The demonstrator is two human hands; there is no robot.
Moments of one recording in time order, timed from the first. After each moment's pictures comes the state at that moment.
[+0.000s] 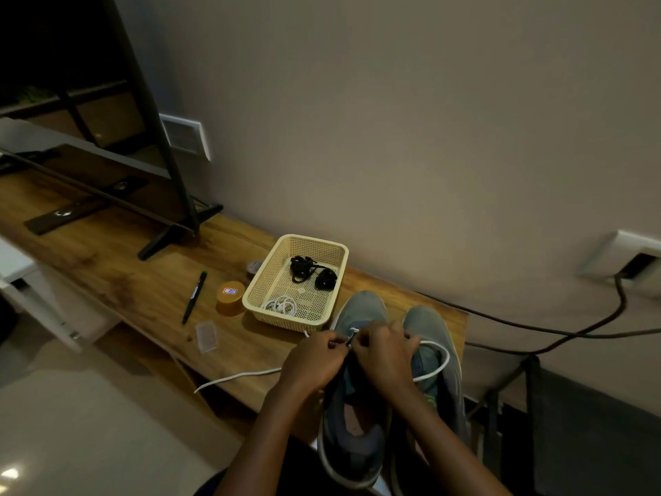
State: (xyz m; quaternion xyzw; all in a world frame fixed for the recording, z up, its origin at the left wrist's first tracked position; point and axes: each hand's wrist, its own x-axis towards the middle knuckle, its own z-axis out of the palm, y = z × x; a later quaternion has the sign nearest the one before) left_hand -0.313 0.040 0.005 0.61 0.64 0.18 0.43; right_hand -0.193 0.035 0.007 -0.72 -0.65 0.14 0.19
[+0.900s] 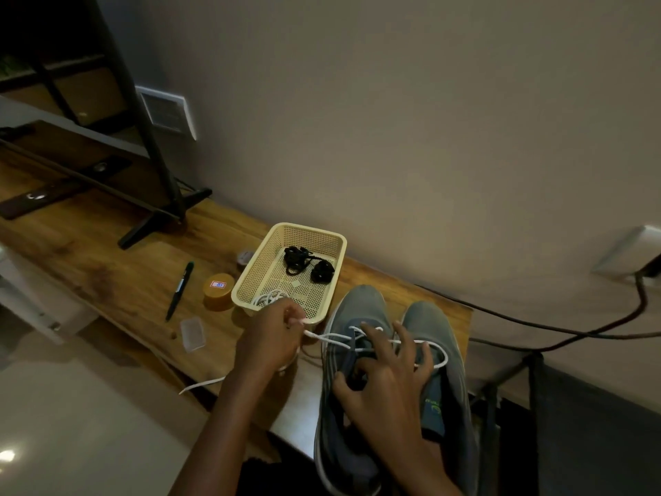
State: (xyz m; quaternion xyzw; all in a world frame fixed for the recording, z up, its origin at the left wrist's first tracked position) left_hand -0.352 0.068 0.002 0.60 0.67 0.28 0.34; right_hand -0.200 -0.001 -0.011 -0.68 -0.68 -0.01 0.27
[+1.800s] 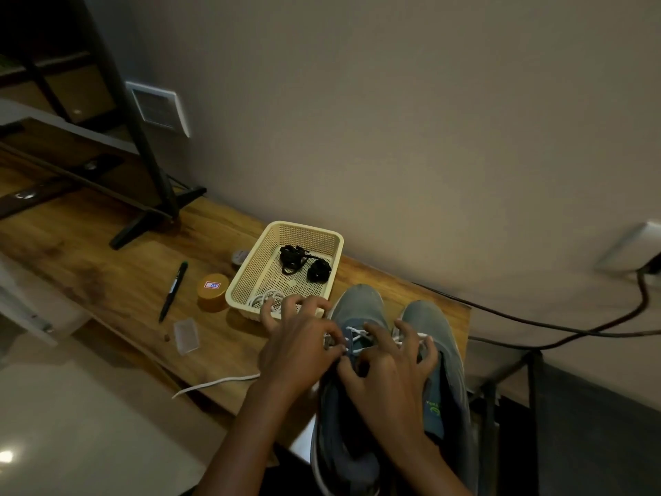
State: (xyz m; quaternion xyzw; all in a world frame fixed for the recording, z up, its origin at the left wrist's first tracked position) left_hand -0.318 0.055 0.007 0.76 0.62 0.12 0.13; right_hand -0.194 0.016 -0.020 -0.70 -0.66 -0.07 0.26
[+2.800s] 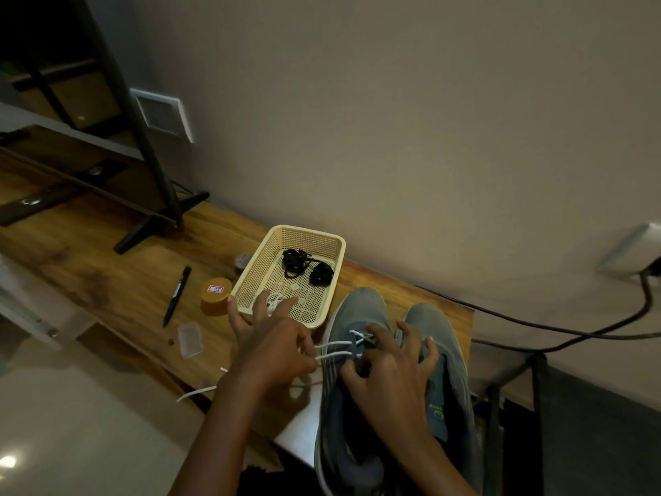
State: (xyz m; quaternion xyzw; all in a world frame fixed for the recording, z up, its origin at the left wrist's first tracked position) left_hand -0.349 0.060 0.023 0.73 0.66 0.01 0.16; right_hand -0.194 0.018 -0.017 -0.70 -0.67 -0.04 0.25
